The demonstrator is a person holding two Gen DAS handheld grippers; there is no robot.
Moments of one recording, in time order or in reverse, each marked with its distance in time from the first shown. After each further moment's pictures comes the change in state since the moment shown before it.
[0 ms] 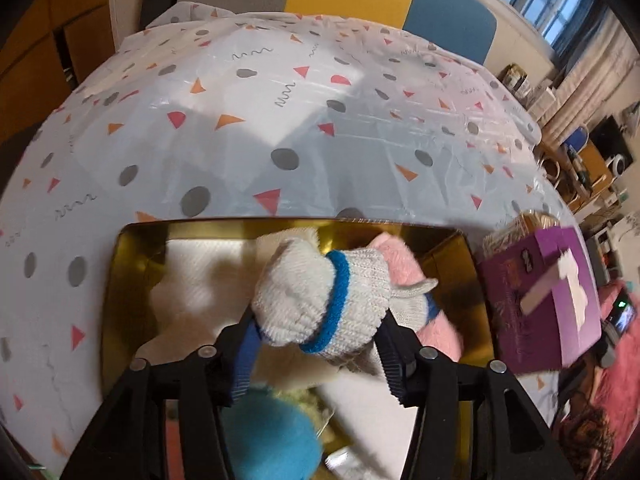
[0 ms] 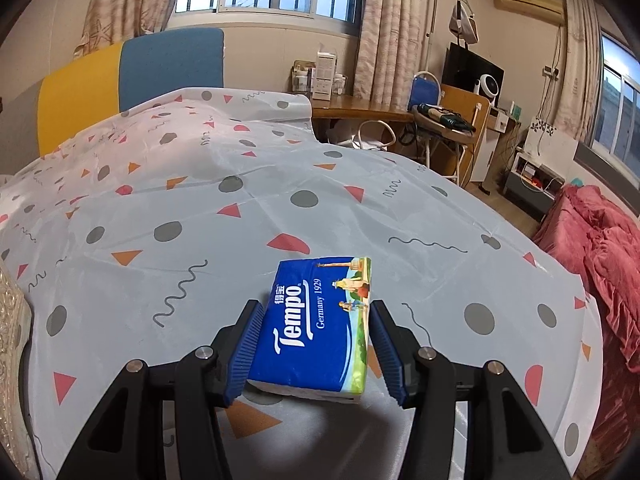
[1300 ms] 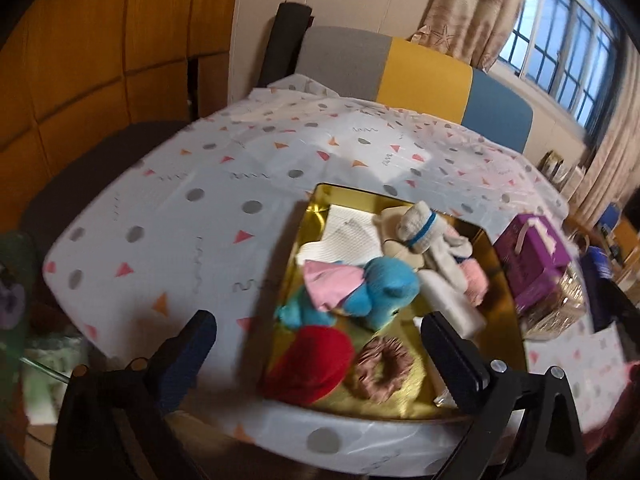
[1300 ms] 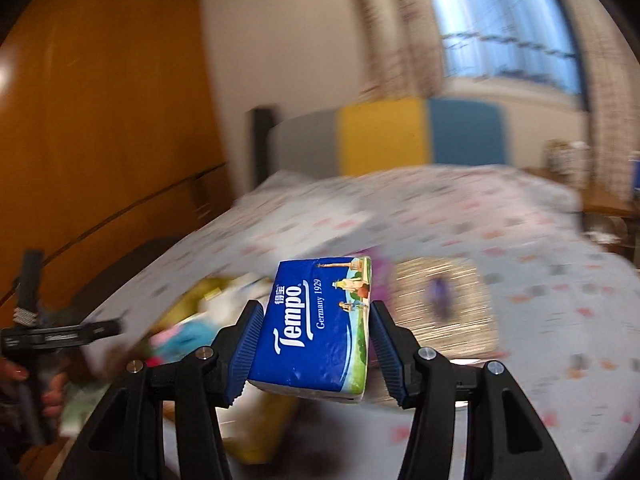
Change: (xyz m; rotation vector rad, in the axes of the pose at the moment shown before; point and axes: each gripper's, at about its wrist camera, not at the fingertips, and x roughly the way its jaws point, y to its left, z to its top) left arm -0.151 0.052 -0.182 -0.164 -0.361 0.238; right arm -0.301 0.186 -0.049 -0.338 -0.141 0.921
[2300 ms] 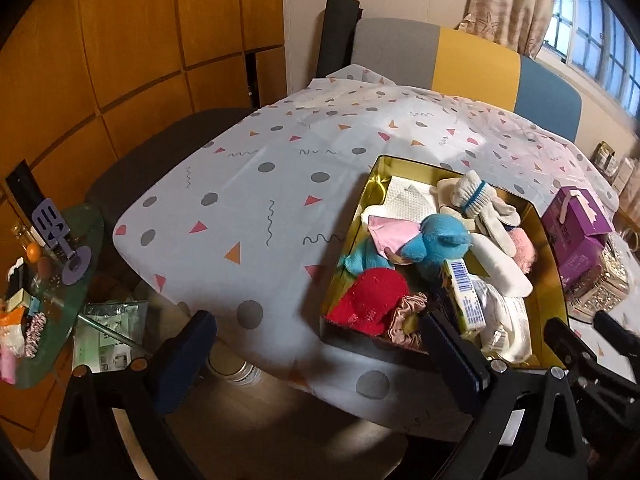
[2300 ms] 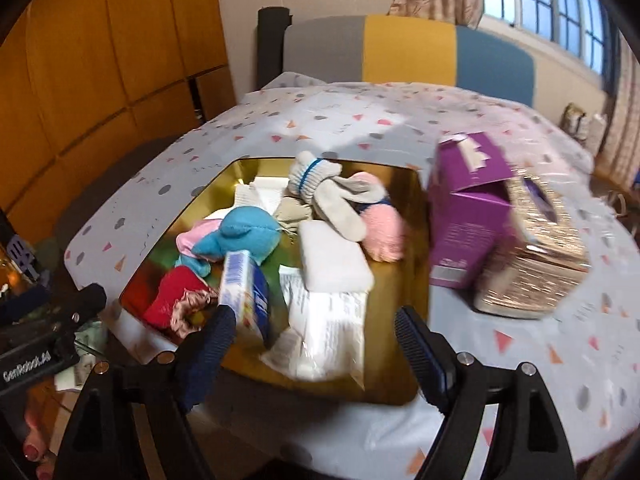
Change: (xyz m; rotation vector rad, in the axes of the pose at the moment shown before) left arm -0.032 0.001 -0.039 -0.033 0.035 0.232; right arm 0.059 0.104 -0.052 -0.031 0.311 -0.159
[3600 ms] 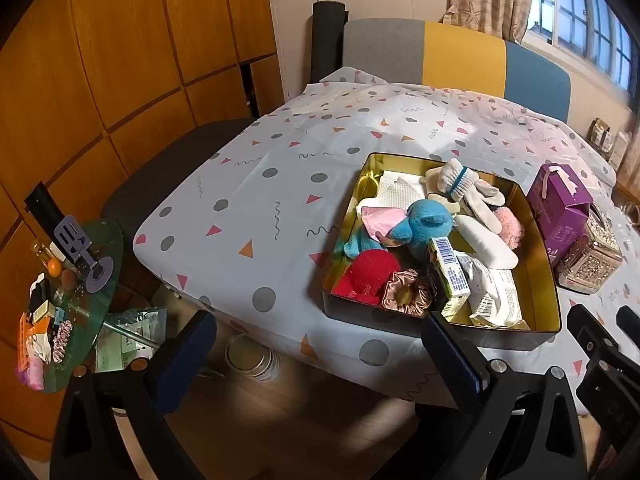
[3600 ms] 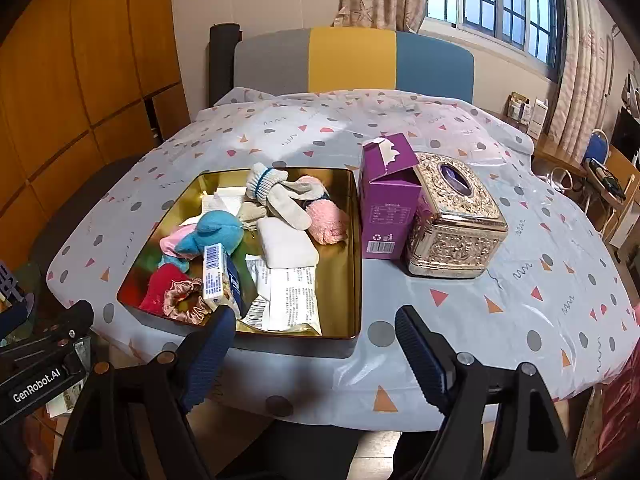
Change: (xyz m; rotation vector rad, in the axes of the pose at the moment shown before) left arm -0.039 -0.010 -0.014 0.072 -0.002 0.037; right arm -0.062 -0.006 -0.019 0.106 -0.026 -0.140
